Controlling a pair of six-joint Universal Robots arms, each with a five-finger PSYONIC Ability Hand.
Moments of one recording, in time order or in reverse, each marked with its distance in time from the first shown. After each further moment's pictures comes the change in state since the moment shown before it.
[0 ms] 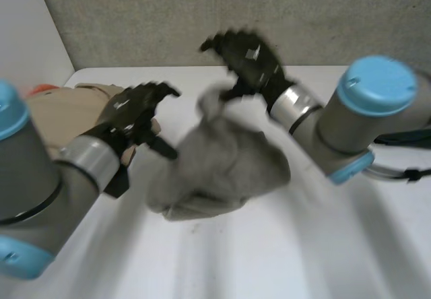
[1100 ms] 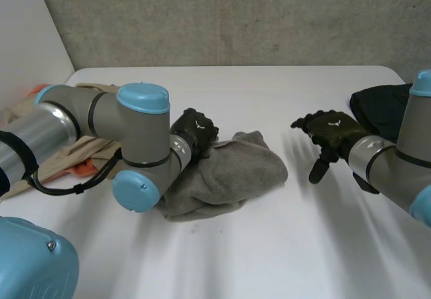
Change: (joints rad) left arm -0.151 -0.778 0.848 -0.286 -0.043 0.899; right arm -0.256 -0.174 0.291 0.516 0.193 -0.273; left_hand 0.749 0.782 0.777 0.794 0.758; right_hand -0.174 -0.209 -0.245 -0.274 -0.237
